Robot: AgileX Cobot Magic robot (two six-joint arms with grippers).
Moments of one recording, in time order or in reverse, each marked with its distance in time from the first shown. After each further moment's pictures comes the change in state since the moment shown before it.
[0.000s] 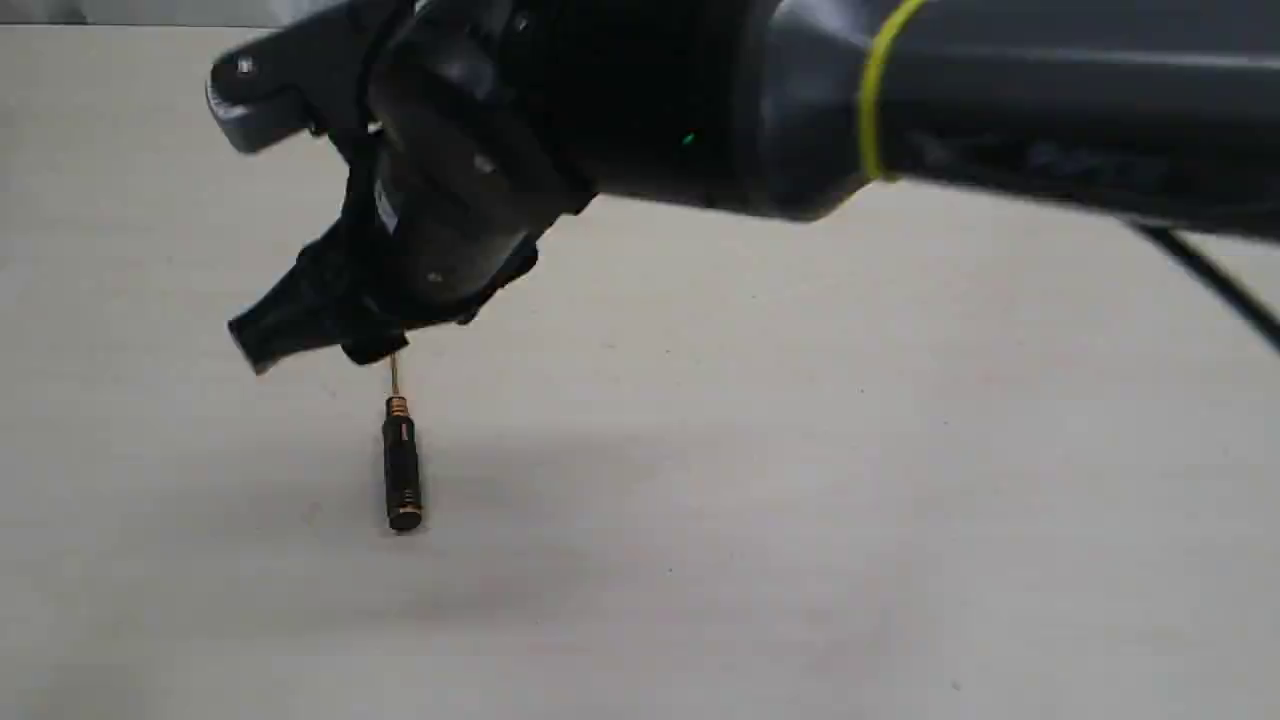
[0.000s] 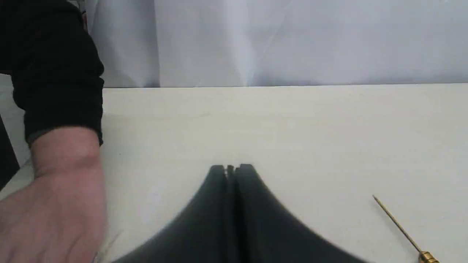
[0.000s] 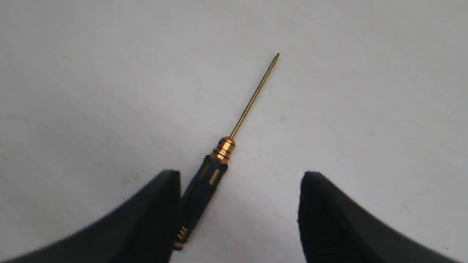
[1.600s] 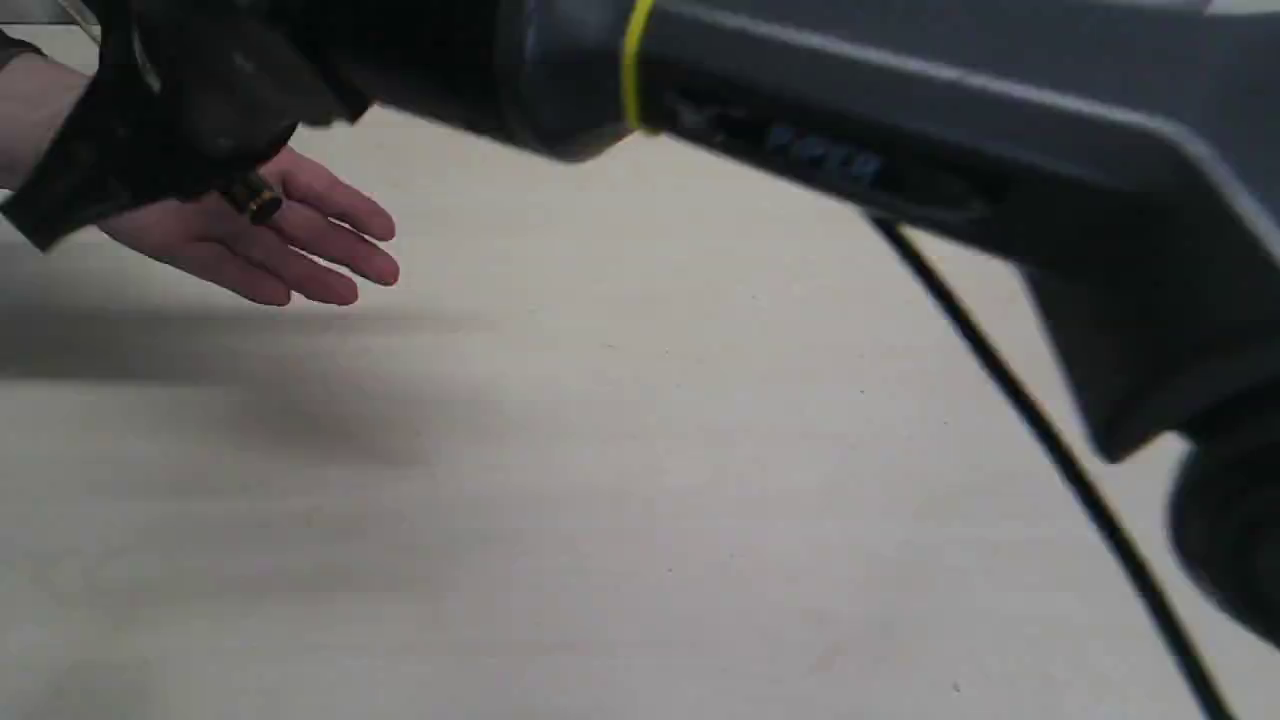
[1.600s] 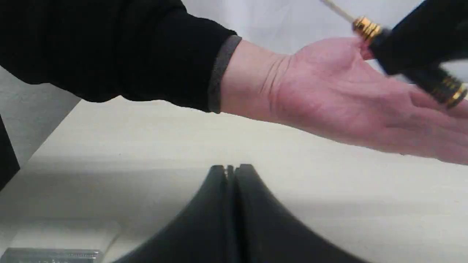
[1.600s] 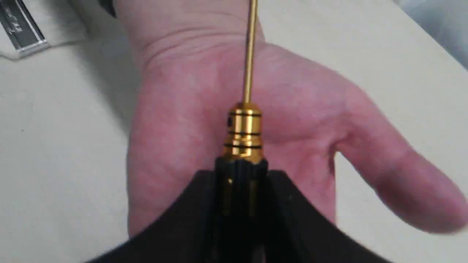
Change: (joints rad) left arm 0.000 0.000 0.000 0.000 0.000 0.000; right arm 0.061 0.190 -0.415 -0.144 -0.036 -0.129
